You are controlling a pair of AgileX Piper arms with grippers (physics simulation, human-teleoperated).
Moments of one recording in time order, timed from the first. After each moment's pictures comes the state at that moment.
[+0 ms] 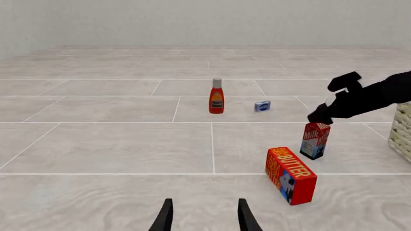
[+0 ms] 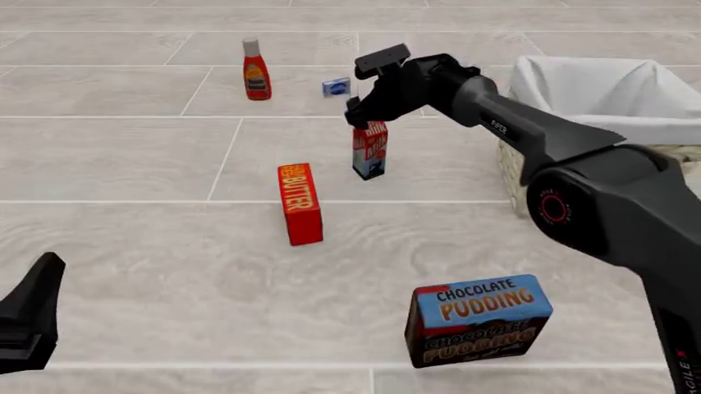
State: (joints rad) left arm 0.00 0.01 0.00 0.00 0.00; right arm 0.41 2.41 -2.21 0.56 -0.13
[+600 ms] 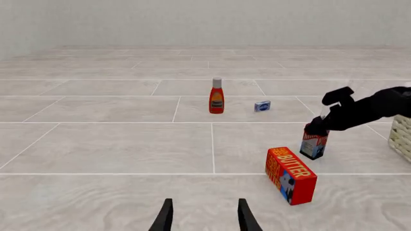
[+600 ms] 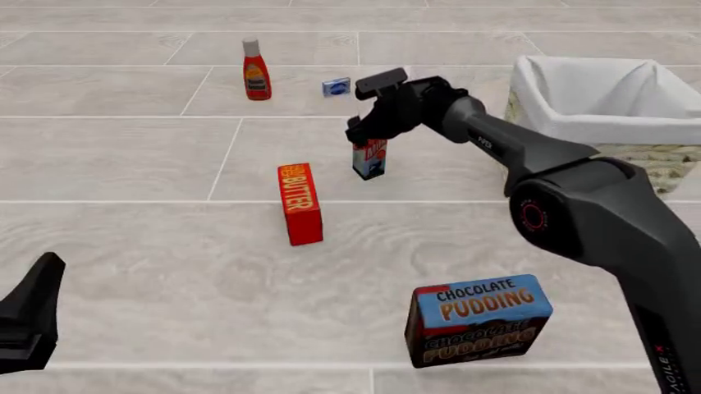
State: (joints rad) left arm 0.00 0.01 0.00 0.00 0.00; right arm 0.40 2.51 -2.25 0.56 -0.10
